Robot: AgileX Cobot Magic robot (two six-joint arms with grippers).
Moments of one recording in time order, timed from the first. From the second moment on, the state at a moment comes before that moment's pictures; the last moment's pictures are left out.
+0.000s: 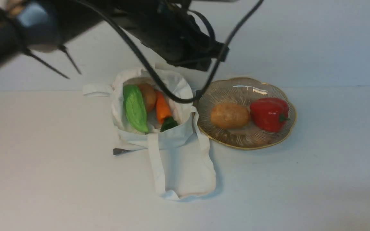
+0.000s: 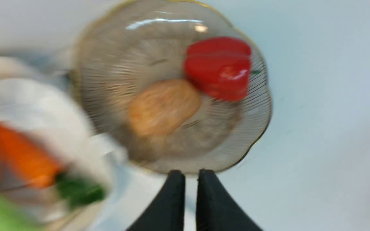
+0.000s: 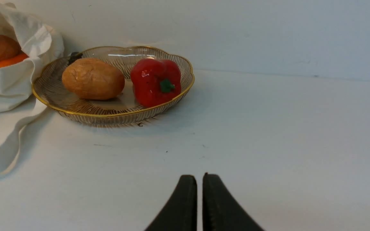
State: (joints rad) right arm 0.10 -0.01 0.03 0.03 0.36 -0.04; left arm -0.49 1.72 -1.79 -0.19 0.98 0.12
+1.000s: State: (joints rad) right arm 0.10 -0.01 0.03 0.03 0.36 -0.04; left arm -0.49 0.72 -0.33 -0.36 0.14 0.14
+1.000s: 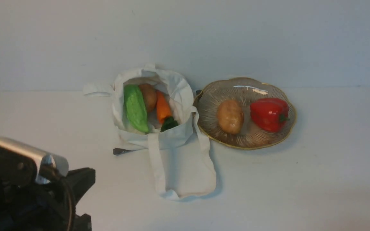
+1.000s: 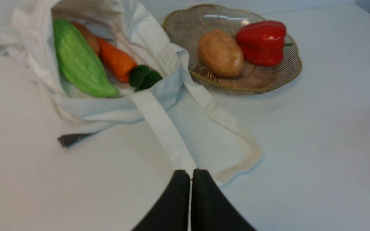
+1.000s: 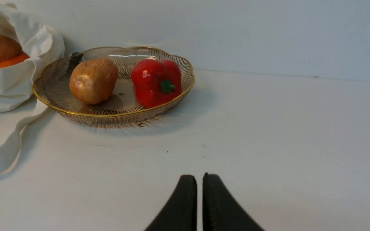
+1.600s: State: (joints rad) right arm 0.10 -0.01 0.03 0.03 0.36 -0.04; left arm -0.49 0.68 -0.22 -0.34 0.18 0.15
